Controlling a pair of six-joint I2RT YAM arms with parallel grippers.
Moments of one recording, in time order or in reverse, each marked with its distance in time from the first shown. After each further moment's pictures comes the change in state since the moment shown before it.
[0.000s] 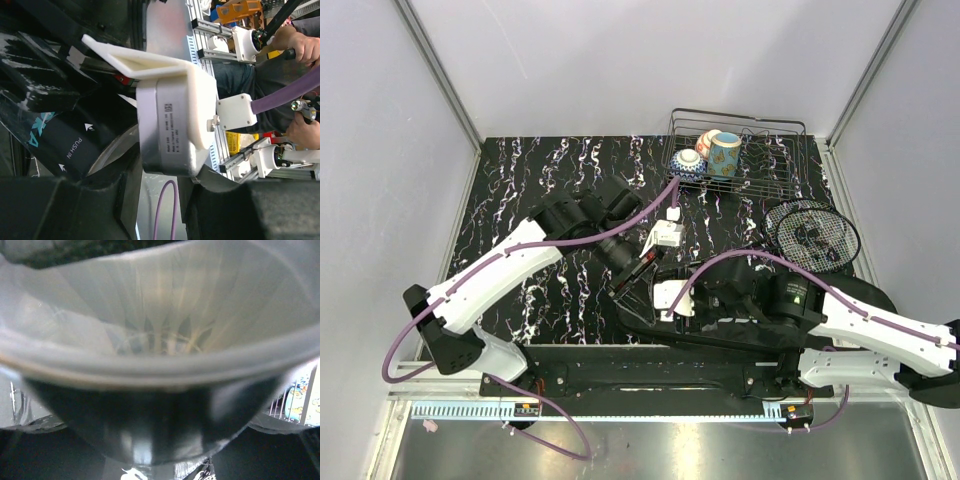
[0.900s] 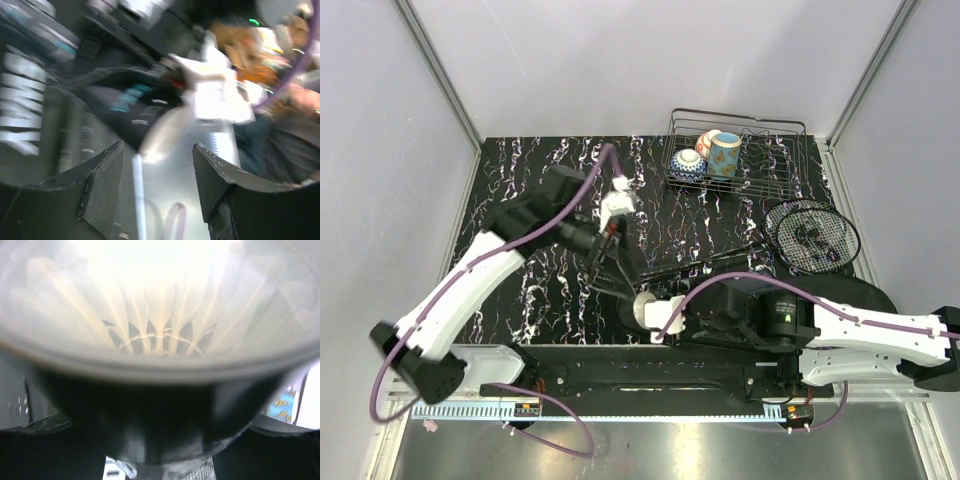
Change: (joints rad) left arm 0.208 -0.143 -0.162 0.117 0.153 -0.087; right arm 0.180 0.006 -0.063 0.076 0.277 -0.004
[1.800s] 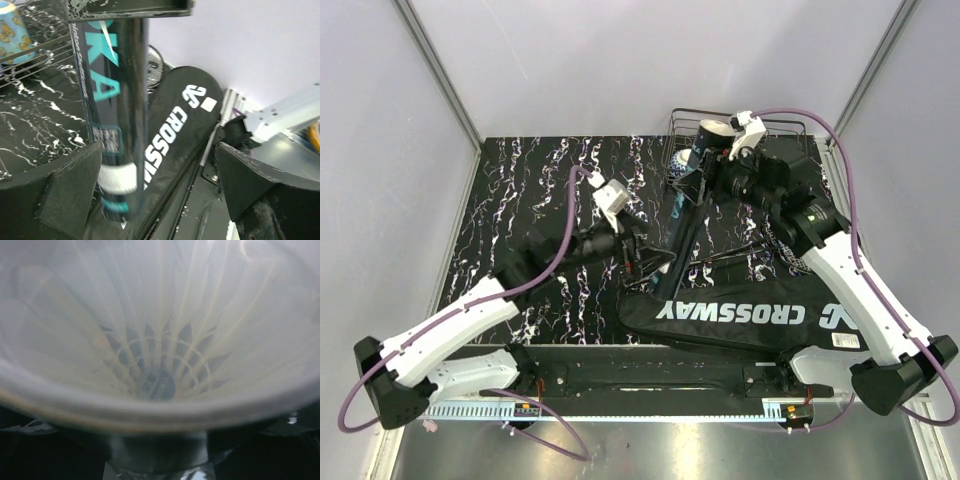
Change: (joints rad) left arm -0.155 -0.314 -0.450 0.995 -0.914 -0.448; right arm -0.887 0.216 0.375 0.306 -0.556 0.890
